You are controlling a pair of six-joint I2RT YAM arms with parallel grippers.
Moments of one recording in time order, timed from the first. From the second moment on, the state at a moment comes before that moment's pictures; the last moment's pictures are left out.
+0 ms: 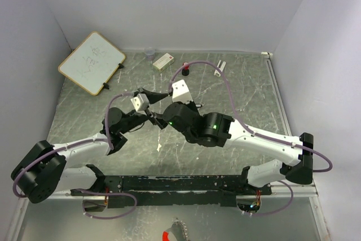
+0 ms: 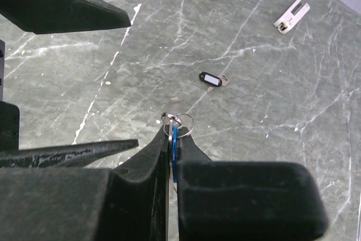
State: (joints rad) left arm -0.70 1.21 0.43 1.05 0.37 -0.13; right arm 1.25 1.34 1.32 -0.73 0.89 0.34
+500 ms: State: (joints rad) left arm -0.70 1.23 0.41 1.26 0.46 -0.15; right arm 1.25 1.55 1.72 -1.17 0.83 0.50
